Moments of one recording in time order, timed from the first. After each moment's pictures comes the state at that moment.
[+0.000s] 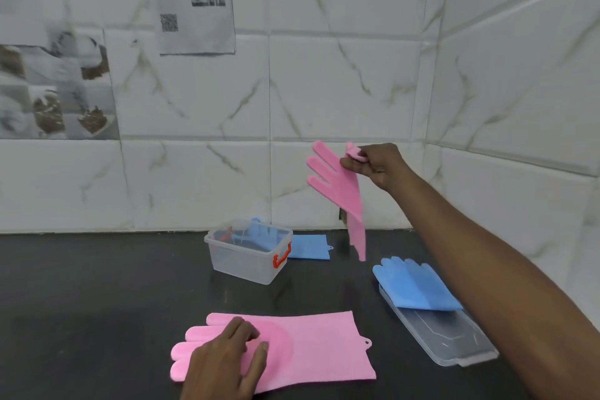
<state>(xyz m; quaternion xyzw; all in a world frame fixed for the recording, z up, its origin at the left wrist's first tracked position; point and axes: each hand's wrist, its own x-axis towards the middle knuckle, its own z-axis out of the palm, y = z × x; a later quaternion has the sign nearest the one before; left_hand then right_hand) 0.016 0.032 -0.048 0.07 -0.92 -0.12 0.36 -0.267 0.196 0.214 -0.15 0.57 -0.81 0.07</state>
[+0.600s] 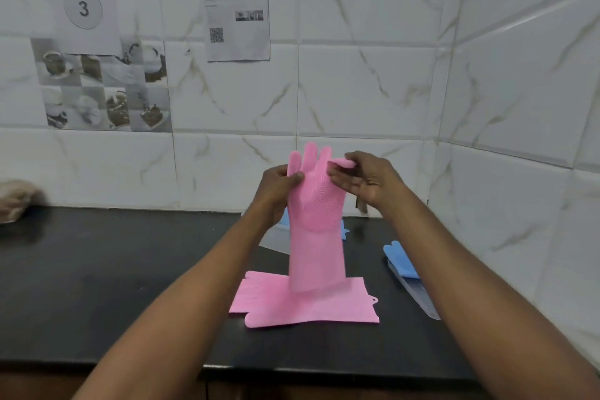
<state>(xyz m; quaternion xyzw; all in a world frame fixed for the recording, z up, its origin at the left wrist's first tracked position) -0.038 0.036 0.152 0.08 -0.67 -0.67 0.30 -0.105 0.200 0.196 -0.15 0.51 -0.83 0.19</state>
